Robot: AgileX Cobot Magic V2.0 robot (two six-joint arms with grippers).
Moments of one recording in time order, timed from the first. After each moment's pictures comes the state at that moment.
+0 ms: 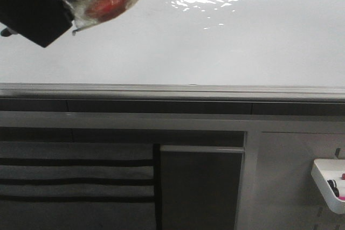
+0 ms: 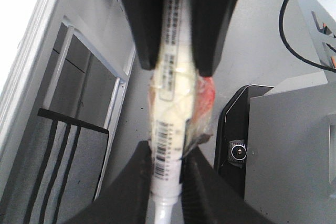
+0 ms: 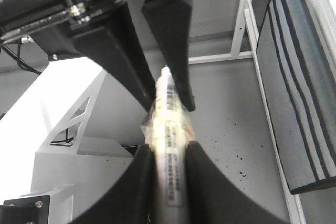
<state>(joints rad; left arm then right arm) -0.73 1.12 -1.00 -0.41 0.97 0.89 0.64 1.31 -1.14 0.78 0.96 -1.10</state>
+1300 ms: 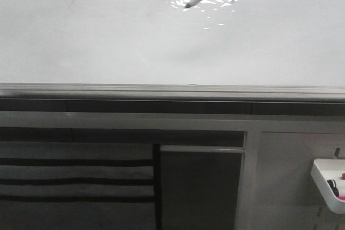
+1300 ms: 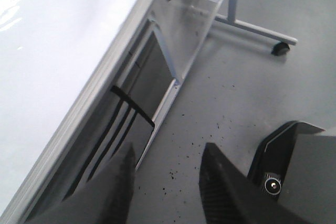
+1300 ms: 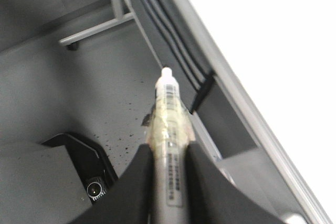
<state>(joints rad) -0.62 1.02 -1.00 -0.29 0.89 0.68 0.47 1.13 -1.14 0.38 0.96 -0.70</state>
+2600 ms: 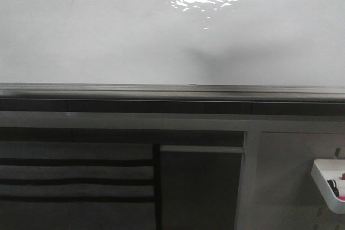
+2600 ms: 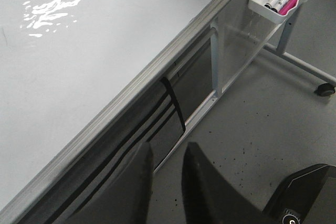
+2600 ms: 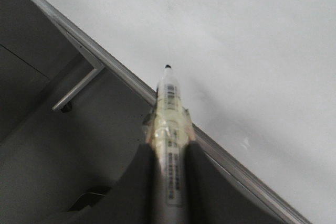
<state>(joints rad) -0.46 0.88 -0.90 -0.30 0.84 0.64 0.36 1.33 -1.32 0.42 0.90 -0.45</state>
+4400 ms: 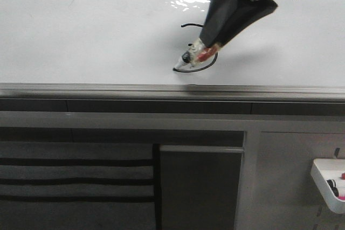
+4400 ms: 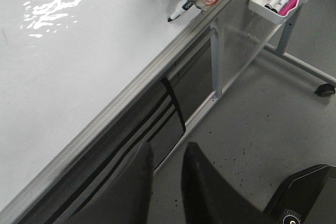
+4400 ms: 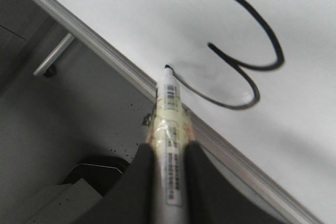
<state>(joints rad) -0.46 0.88 -0.90 -0.30 0.84 0.64 0.47 1.55 -1.26 0.31 0.75 -0.34</state>
